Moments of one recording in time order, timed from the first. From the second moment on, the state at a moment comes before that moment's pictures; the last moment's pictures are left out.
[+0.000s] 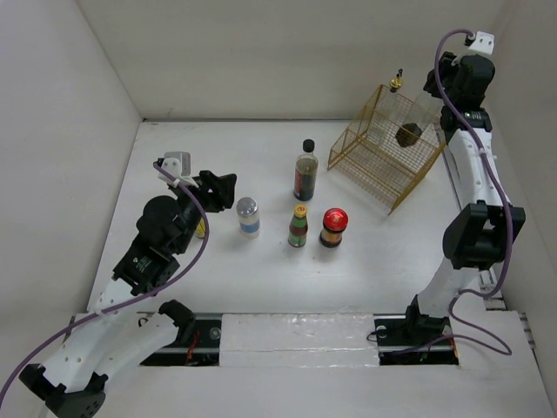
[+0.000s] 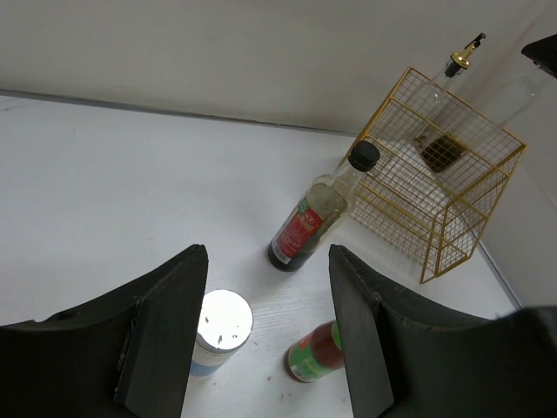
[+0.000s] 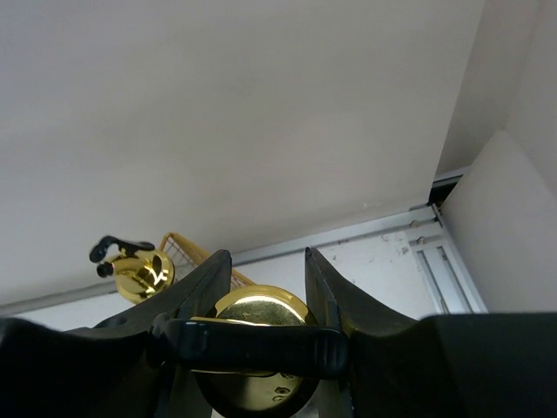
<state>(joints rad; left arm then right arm) -0.61 0.69 0.86 -0.17 -0.29 -0.39 -0.11 1.80 1.85 -0.10 0.05 0.17</state>
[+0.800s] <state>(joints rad) -0.61 0.70 0.86 -0.17 -0.29 -0.39 -0.14 1.95 1.82 -0.08 -0.19 0.18</state>
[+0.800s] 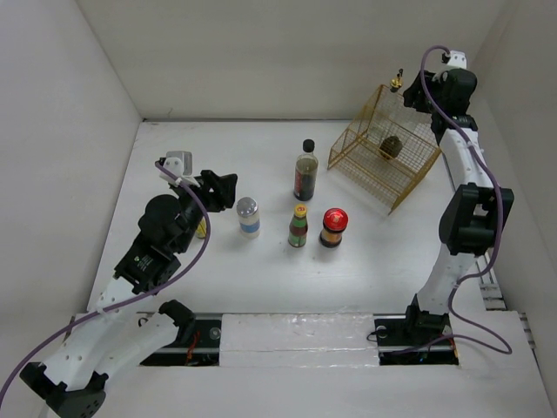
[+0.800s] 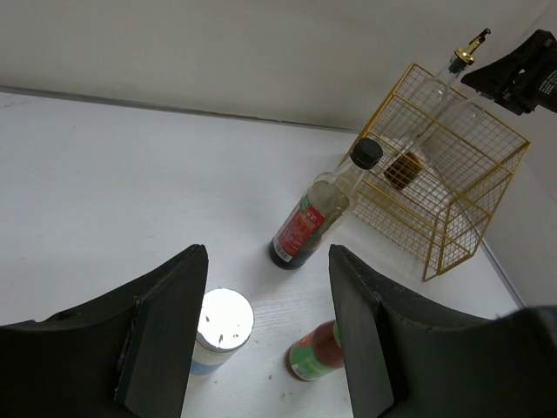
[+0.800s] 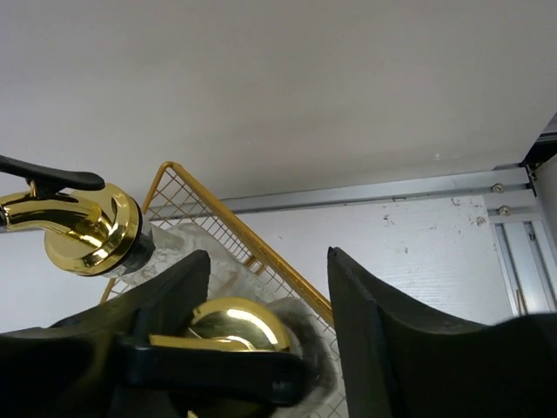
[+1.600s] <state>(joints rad) -0.61 0.70 0.86 -0.17 -0.30 -0.39 0.10 1.43 1.52 0.05 -0.22 0.17</state>
